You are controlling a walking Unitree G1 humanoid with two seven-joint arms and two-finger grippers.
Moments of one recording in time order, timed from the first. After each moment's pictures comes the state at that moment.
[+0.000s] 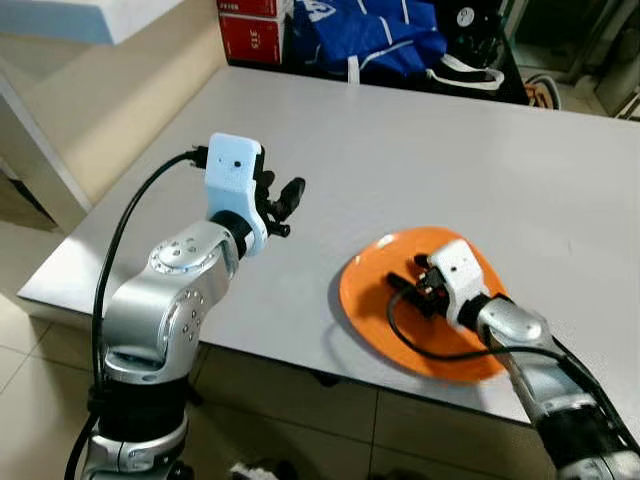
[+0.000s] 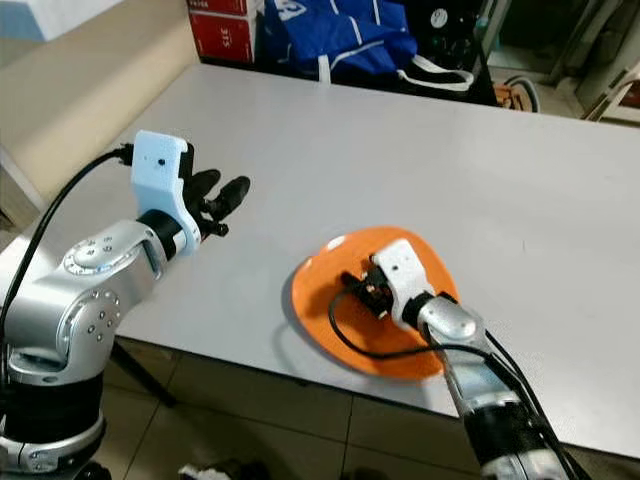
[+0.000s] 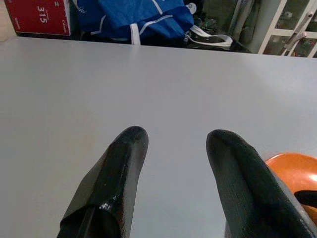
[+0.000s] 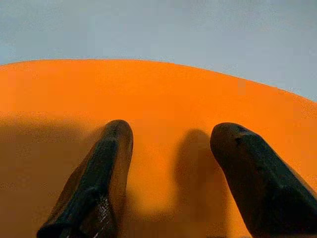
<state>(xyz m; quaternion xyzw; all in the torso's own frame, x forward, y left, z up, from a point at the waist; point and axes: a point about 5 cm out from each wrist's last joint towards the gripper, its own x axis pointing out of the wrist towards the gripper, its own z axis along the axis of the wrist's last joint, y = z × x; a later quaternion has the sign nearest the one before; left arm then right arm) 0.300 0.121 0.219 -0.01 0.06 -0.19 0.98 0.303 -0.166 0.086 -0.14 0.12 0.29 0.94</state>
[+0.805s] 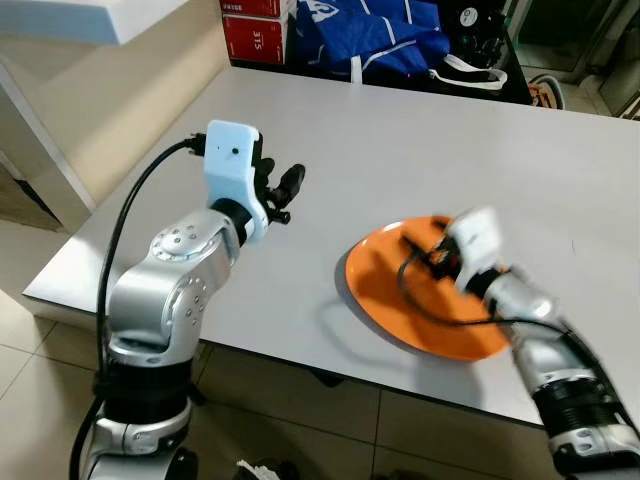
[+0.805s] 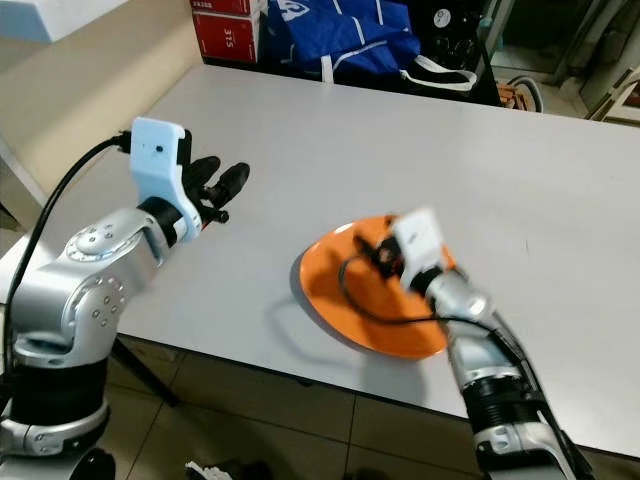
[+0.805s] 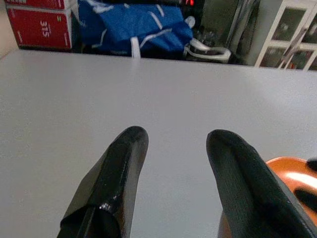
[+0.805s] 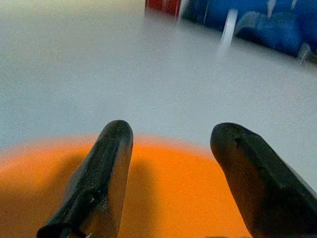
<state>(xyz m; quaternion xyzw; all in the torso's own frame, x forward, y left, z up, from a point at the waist) 0.312 0.118 0.225 -0.03 0.03 -0.19 0.98 0.325 -0.175 0.132 -0.10 -0.01 0.23 0.97</state>
